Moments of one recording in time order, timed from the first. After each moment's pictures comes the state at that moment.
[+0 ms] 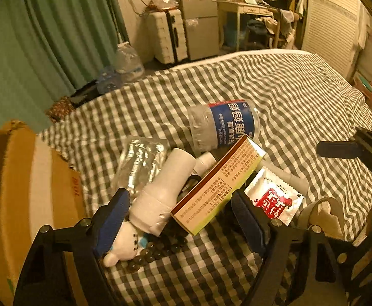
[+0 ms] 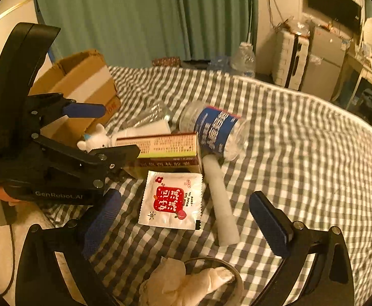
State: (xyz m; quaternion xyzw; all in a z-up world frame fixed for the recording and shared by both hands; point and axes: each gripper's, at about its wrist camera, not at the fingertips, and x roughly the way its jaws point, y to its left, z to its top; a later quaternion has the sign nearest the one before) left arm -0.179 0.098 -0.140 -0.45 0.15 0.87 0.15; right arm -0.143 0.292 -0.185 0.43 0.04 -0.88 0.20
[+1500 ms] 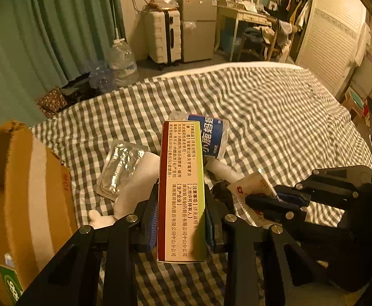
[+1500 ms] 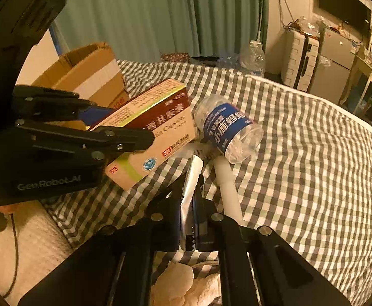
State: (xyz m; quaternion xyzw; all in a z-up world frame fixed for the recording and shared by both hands) left arm -0.165 0.101 -0.098 -0.46 0.09 0.87 0.16; right arm -0.141 0.281 -0.180 0.42 0.05 -0.88 0.21
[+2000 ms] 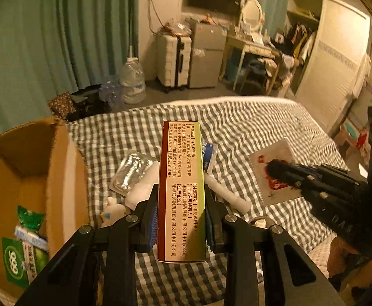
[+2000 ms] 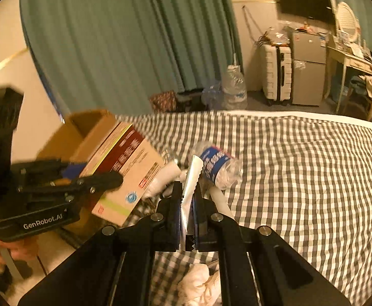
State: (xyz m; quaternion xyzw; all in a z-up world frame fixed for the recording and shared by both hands) left arm -0.113 0.069 -0.040 -0.41 0.02 0.90 0.15; right arm -0.105 0.316 -0.111 0.34 -0.07 -0.92 0.17
